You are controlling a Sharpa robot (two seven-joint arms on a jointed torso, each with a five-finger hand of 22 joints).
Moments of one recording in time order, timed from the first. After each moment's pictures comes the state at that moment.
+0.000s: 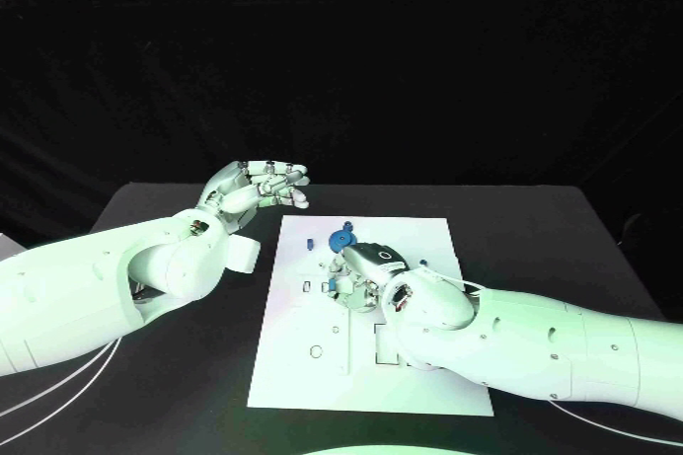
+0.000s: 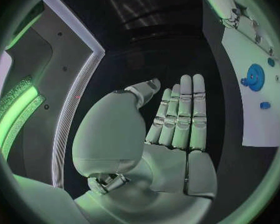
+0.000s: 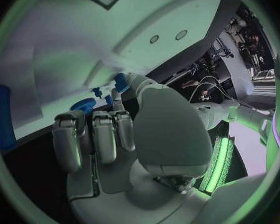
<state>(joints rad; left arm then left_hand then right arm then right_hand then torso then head) 1.19 -0.92 -0.01 1.60 -0.06 -0.30 0.43 1.34 -0.17 0.56 0.05 0.10 0.91 0.22 0.24 0.17 1.13 0.15 0.10 0.07 1.11 0.08 0.41 0.46 0.17 0.97 0.17 0.54 0.30 1.08 -0.54 -0.14 1.55 -1.61 -0.47 -0.45 1.37 -0.25 0.38 0.25 0.23 0.98 0.15 0.14 0.41 1.46 0.06 1.50 1.31 1.46 -0.01 1.57 1.31 0.01 1.46 0.09 1.57 1.31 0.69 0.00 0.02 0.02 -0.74</state>
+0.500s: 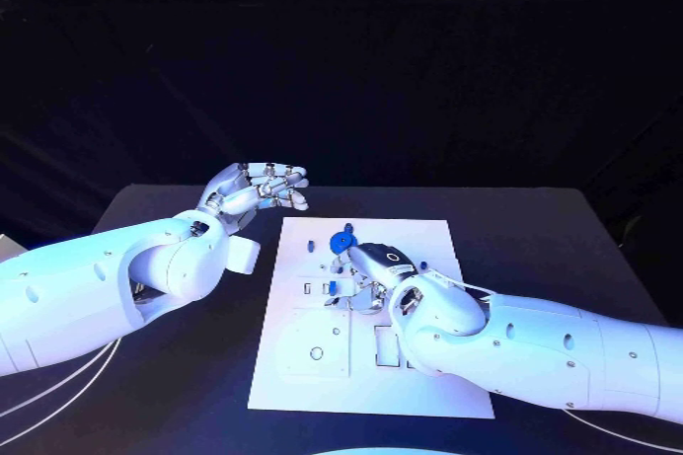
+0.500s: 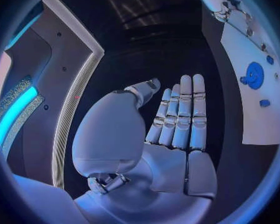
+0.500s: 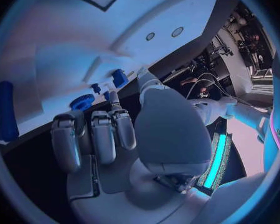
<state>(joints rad) 1.19 -0.92 -0.01 1.59 -0.06 -0.30 0.43 1.33 -0.18 0.56 0.05 0.10 0.91 0.22 0.24 0.17 1.13 0.15 0.10 0.07 1.11 0.08 0.41 0.46 0.17 0.97 0.17 0.54 0.30 1.08 -0.57 -0.14 1.60 -1.61 -0.52 -0.43 1.33 -0.24 0.12 0.29 0.08 0.90 0.17 0.09 0.39 1.47 0.08 1.46 1.31 1.47 0.00 1.57 1.31 0.01 1.47 0.11 1.57 1.31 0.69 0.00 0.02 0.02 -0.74</state>
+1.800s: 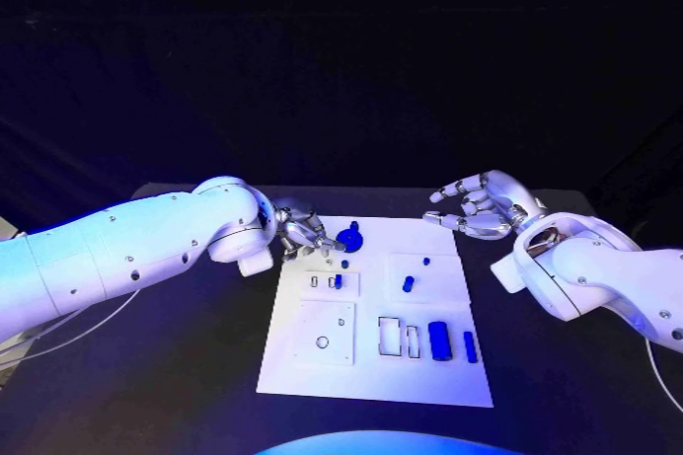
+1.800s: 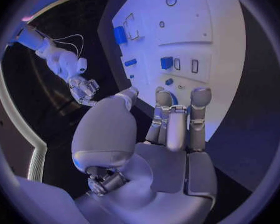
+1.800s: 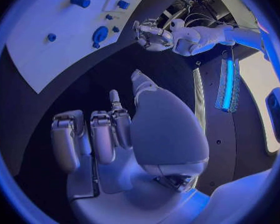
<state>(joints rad) 1.24 -0.74 -0.01 1.42 -0.89 0.12 -0.42 1.12 -0.13 0.30 0.29 0.10 0.83 0.11 0.68 0.45 1.10 0.04 1.07 0.77 1.47 -0.02 1.43 1.31 0.15 1.13 0.08 1.20 0.84 1.24 -0.96 -0.11 1.71 -0.87 -0.61 -0.07 1.38 -0.19 0.14 0.29 0.17 0.93 0.16 0.11 0.39 1.46 0.08 1.44 1.31 1.47 0.01 1.57 1.31 0.01 1.47 0.11 1.57 1.31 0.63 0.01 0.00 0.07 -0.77</state>
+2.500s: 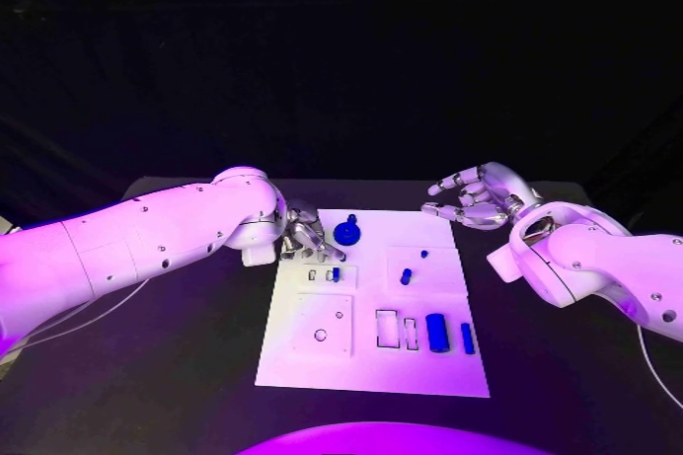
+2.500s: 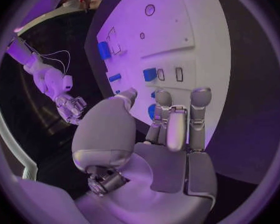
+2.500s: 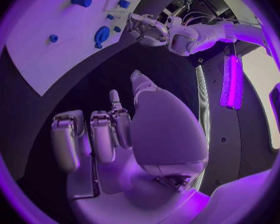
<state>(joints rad) 1.25 -0.63 -0.03 1.31 -0.97 0.28 -0.50 1.10 -0.12 0.27 0.29 0.10 0.82 0.11 0.69 0.47 1.09 0.04 1.07 0.77 1.47 -0.02 1.43 1.31 0.15 1.13 0.08 1.20 0.84 1.25 -0.94 -0.11 1.68 -0.83 -0.59 -0.08 1.39 -0.19 0.13 0.29 0.18 0.93 0.16 0.11 0.39 1.46 0.08 1.44 1.31 1.47 0.01 1.57 1.31 0.01 1.47 0.11 1.57 1.31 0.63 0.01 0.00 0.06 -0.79</state>
